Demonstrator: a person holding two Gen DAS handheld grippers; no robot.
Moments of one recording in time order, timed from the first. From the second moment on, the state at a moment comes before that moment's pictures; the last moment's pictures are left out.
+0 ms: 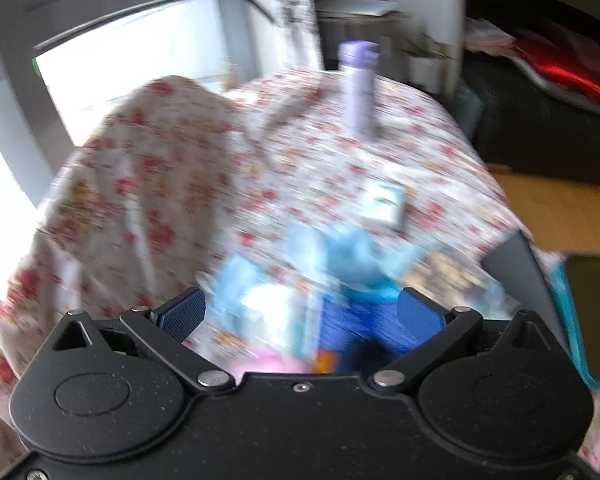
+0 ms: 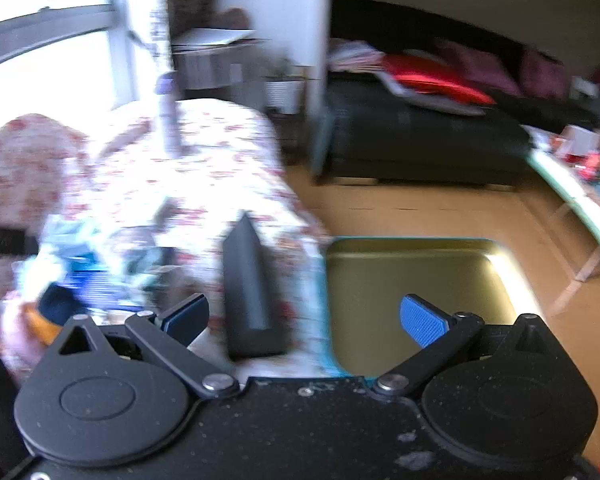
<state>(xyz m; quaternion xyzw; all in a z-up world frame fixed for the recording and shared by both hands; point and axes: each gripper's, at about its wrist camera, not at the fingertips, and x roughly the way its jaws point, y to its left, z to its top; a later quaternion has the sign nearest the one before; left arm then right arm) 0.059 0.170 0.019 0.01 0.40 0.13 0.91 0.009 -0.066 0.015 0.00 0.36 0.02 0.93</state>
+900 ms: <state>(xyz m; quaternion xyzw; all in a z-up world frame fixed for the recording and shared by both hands) 0.110 0.254 -0.057 -0.10 0.44 0.08 0.89 0.123 0.055 -0.037 -0.05 0.41 0.18 0.89</state>
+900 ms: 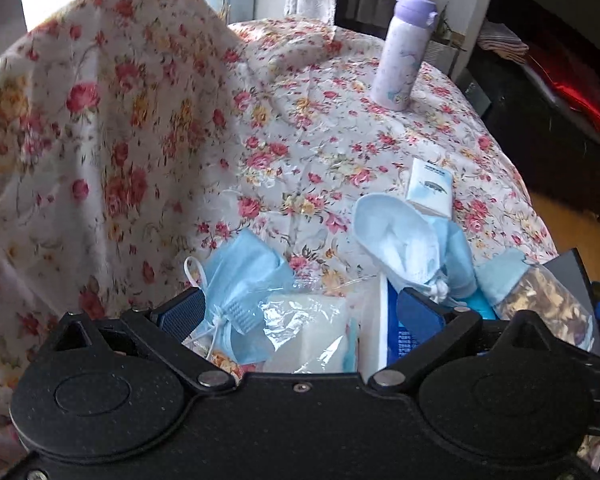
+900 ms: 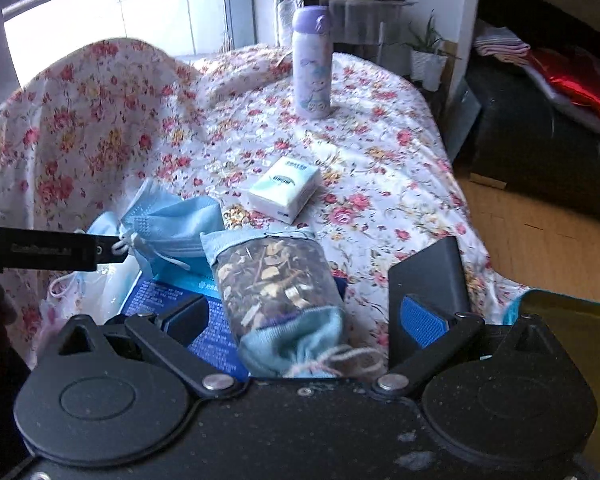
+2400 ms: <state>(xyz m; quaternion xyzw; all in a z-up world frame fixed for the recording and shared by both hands) 0.073 0.170 -0.054 0.01 0.54 0.01 0.84 0.000 -0.074 -0.072 0.03 0.46 0.15 0.87</state>
